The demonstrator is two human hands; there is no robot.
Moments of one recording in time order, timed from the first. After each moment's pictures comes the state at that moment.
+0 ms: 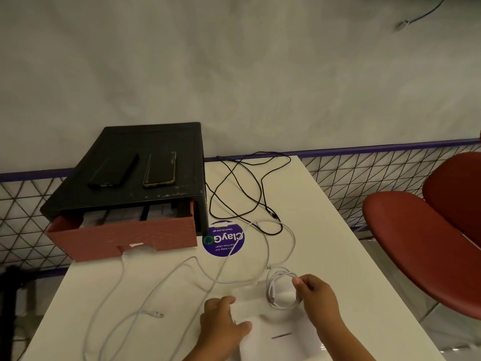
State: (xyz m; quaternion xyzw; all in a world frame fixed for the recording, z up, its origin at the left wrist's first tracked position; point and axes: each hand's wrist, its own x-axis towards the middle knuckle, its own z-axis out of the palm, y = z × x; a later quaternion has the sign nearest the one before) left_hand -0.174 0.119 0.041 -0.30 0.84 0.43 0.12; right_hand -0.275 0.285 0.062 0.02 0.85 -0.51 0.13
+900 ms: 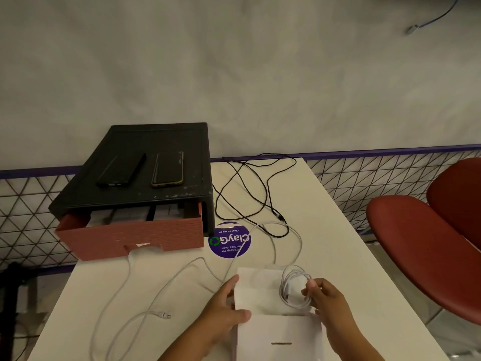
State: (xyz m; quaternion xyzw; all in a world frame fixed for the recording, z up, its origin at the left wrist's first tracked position) left_hand -0.185 0.082 0.036 -0.24 0.67 0.69 0.13; right_hand -0.277 0.290 0.049 0.08 0.77 -0.61 0.17
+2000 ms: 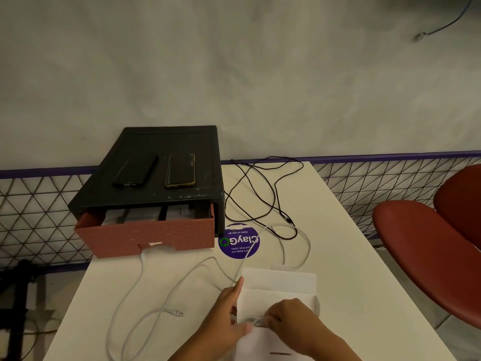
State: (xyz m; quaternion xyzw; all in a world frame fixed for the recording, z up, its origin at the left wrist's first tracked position) left_hand -0.159 0.069 0.038 -0.15 0.79 0.59 0.09; right_hand -0.242 0.230 0.065 -0.30 0.90 -0.18 0.25
